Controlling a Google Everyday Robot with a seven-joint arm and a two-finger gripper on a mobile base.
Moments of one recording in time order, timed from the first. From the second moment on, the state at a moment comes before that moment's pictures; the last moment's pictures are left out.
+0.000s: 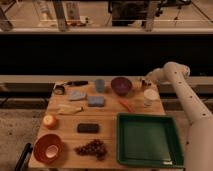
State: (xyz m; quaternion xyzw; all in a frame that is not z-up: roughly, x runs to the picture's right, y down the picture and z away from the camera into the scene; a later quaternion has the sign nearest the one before) arm 0.303 -0.068 0.948 -0.05 -0.13 0.08 0.99
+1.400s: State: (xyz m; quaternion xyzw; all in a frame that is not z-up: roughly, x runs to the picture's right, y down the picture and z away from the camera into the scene) arm 0.315 -0.068 0.963 -0.06 -0.12 0.09 0.99
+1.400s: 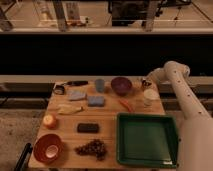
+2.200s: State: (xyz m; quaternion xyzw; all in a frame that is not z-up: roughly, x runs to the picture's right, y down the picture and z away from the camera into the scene) arm 0.313 -0.068 0.974 -0.06 -0.13 0.10 0.99
